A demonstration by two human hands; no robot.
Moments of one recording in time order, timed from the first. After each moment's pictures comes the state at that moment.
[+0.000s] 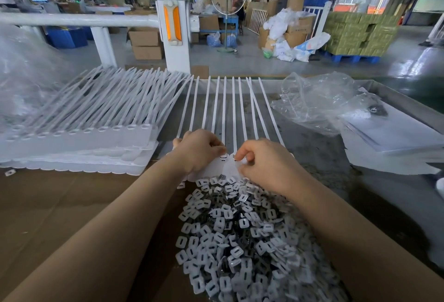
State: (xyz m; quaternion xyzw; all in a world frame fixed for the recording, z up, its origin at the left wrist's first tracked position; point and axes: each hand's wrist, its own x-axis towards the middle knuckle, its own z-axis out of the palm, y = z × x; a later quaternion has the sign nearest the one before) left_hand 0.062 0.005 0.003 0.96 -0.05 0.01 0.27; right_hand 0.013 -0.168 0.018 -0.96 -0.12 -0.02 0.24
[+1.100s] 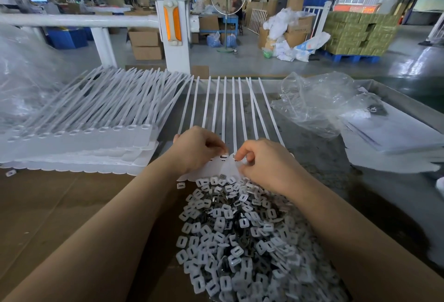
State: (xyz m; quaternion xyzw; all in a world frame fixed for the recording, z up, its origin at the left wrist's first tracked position) left_hand 0.053 0.014 0.011 0.94 -0.11 0.02 0.32; right_hand 0.013 -0.168 0.016 -0.96 -0.12 -0.03 0.24
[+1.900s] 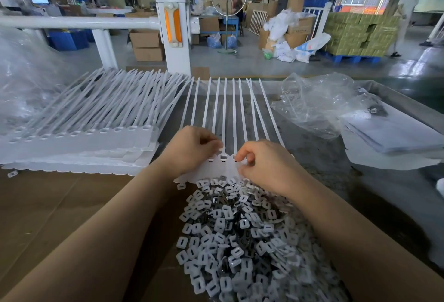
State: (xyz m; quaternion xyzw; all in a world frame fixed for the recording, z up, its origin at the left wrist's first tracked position) left_hand 0.052 0.023 0.007 0.90 -0.12 0.06 0.41; right_hand 0.014 -0.168 0.016 -0.96 -0.13 -0.03 0.24
